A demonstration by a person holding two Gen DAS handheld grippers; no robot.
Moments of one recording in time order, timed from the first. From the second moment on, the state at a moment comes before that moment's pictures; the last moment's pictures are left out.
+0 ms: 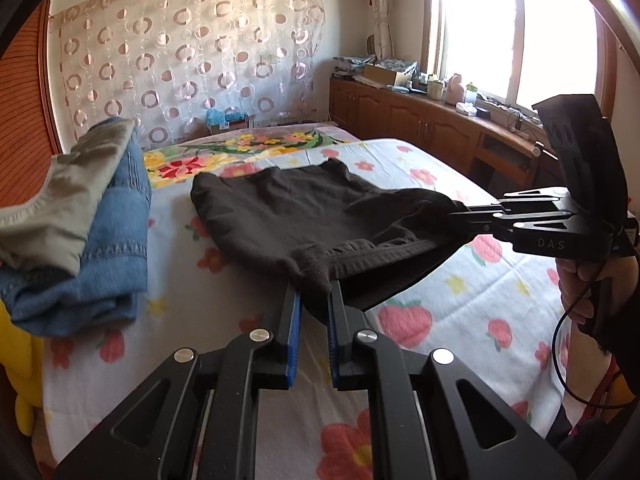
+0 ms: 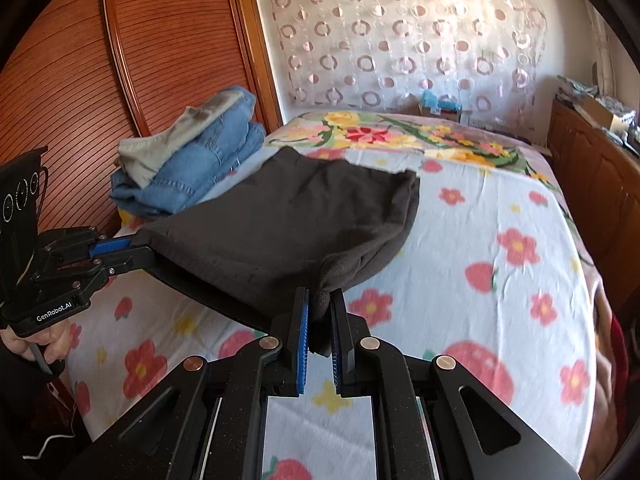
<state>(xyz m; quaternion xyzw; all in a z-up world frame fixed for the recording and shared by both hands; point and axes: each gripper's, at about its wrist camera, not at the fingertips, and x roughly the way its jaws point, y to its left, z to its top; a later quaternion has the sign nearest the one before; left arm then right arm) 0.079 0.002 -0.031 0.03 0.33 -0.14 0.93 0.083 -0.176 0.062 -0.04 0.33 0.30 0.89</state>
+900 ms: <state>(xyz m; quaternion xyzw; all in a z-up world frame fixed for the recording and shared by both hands) 0.039 0.005 -0.053 0.02 0.35 -0.15 0.92 0.072 -0.186 0.039 -0.01 0.34 0.31 0.89</state>
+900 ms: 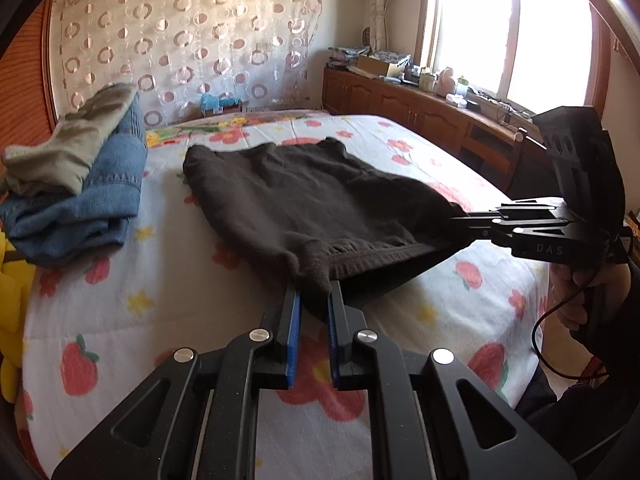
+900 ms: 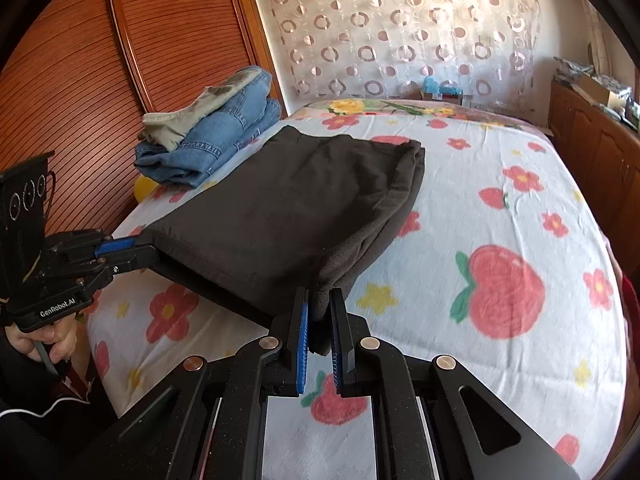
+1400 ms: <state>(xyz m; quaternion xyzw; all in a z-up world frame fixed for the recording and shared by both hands) 0.020 0.002 -0.054 0.01 0.35 -0.17 0.92 0.080 -0.189 0.027 0.00 0.36 0.31 0.88</state>
